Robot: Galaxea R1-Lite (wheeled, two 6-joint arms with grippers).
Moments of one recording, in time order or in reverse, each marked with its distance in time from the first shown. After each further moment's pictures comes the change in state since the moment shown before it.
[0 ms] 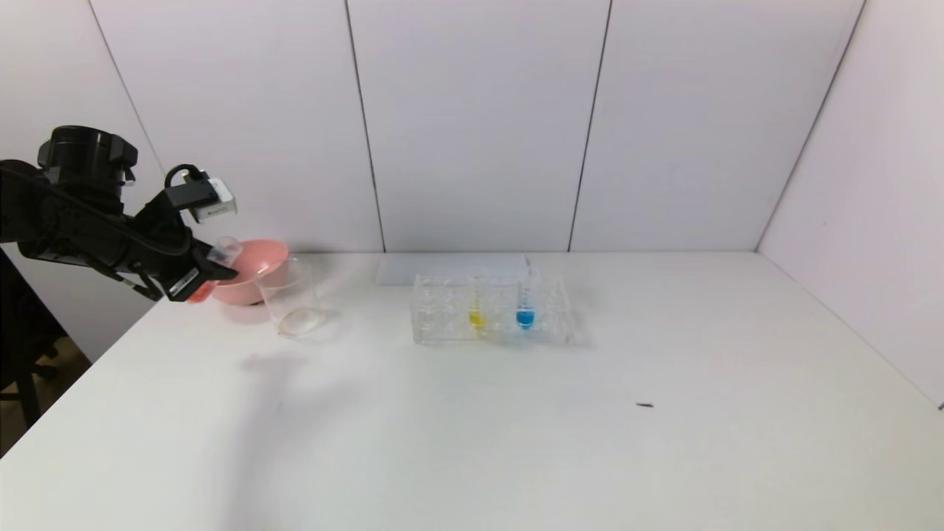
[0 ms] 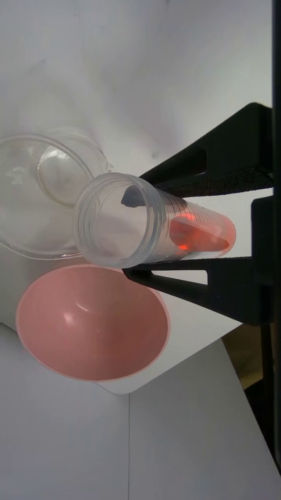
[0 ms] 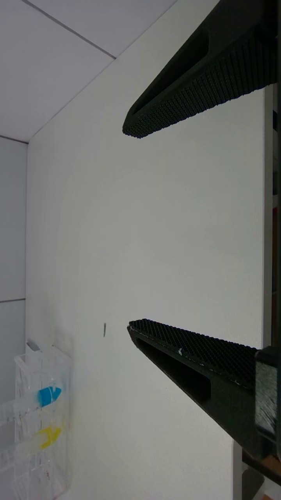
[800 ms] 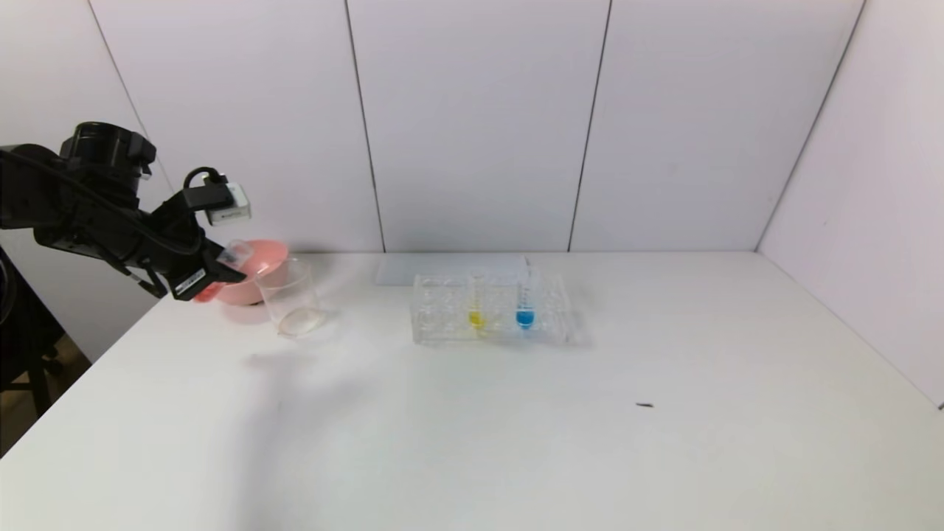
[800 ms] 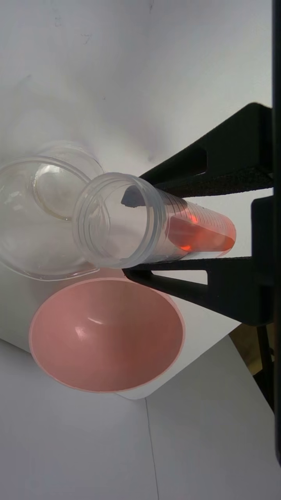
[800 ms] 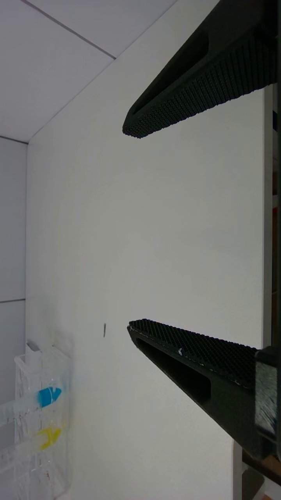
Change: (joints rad) left arm -0.022 0.047 -0.111 0.135 0.008 0.092; right arm 0.000 0.000 0.000 0.000 0.000 0.000
